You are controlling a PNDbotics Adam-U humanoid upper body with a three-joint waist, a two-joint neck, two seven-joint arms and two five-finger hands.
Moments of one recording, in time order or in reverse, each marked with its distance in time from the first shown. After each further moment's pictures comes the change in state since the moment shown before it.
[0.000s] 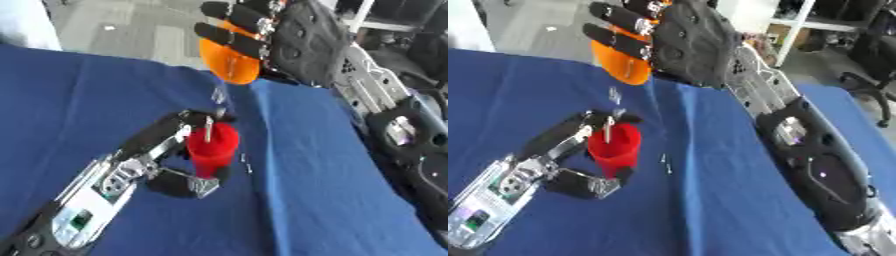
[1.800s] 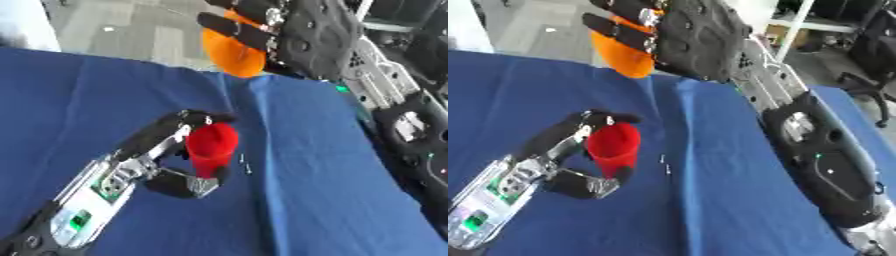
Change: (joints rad) left arm -0.001 0.000 0.000 0.000 0.000 0.000 0.000; right arm 0.008 -0.018 0.007 -0.009 -0.001 -0.006 0.006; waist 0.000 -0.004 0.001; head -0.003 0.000
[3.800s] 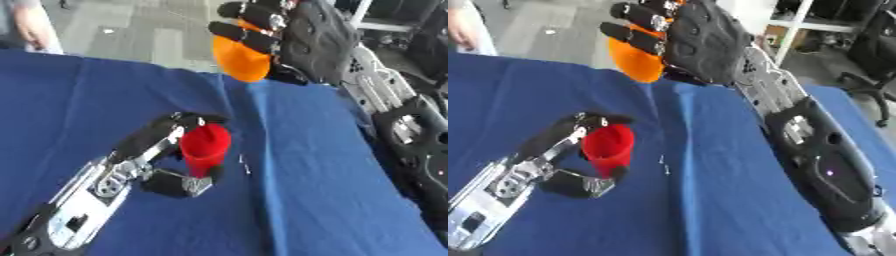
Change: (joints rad) left arm 0.031 0.019 0.023 0.064 -0.074 -0.007 0.066; right arm 0.025 0.002 -0.046 0.043 -0.089 -0.029 0.029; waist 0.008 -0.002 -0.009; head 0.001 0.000
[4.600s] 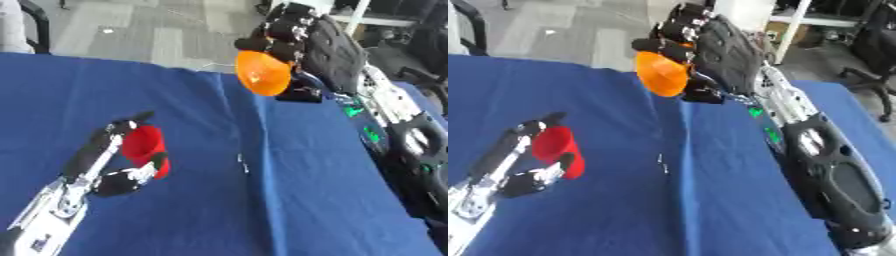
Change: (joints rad) left arm 0.120 0.062 0.126 0.049 -0.103 0.030 0.257; right arm 0.110 0.010 -0.071 0.043 -0.247 -0.100 0.100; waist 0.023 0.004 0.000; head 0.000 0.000
